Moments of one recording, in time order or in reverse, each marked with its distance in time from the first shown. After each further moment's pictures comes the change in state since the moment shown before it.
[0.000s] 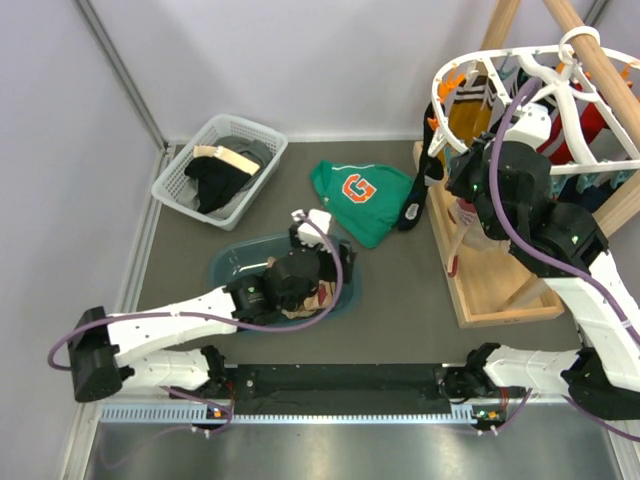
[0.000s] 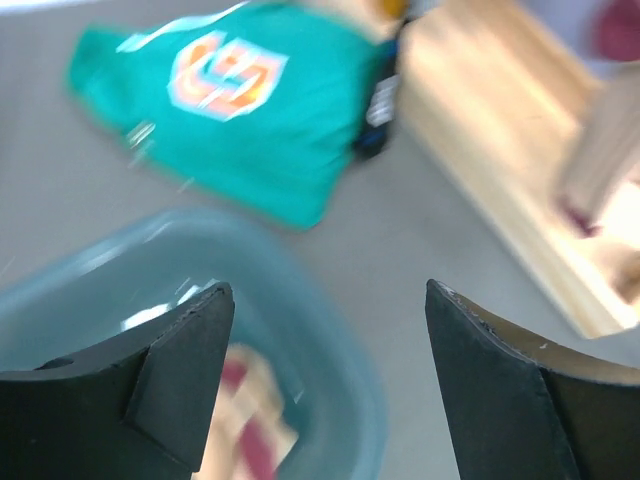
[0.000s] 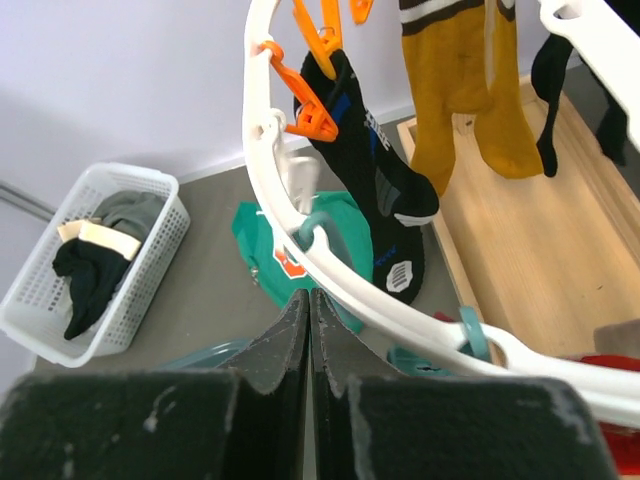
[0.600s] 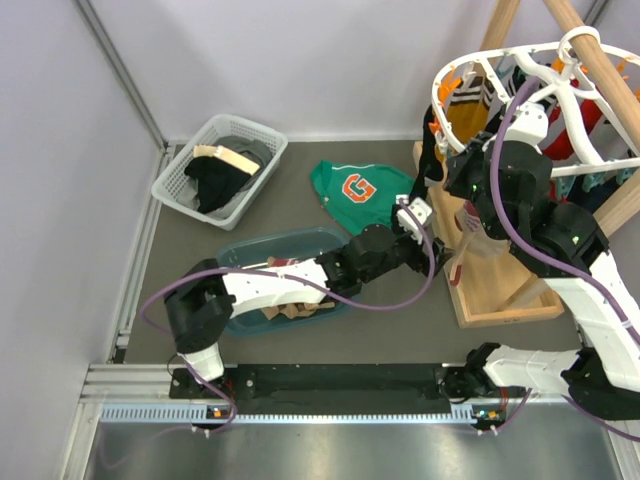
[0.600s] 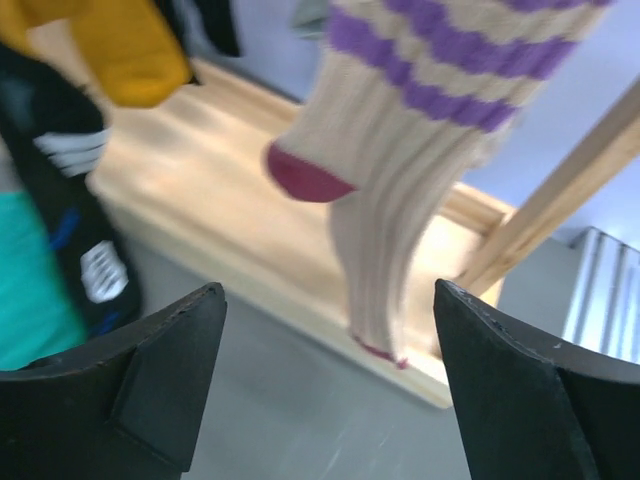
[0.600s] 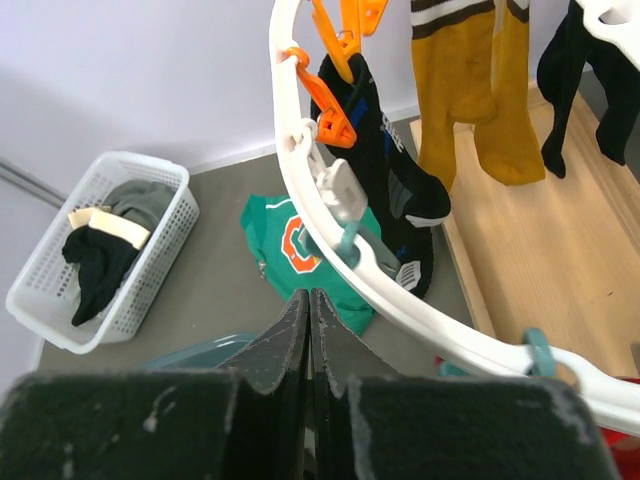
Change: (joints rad) left arm -0.017 0.598 0.411 0.438 0.469 0.200; right arm 0.000 -0.002 0.000 0.012 -0.040 -0.018
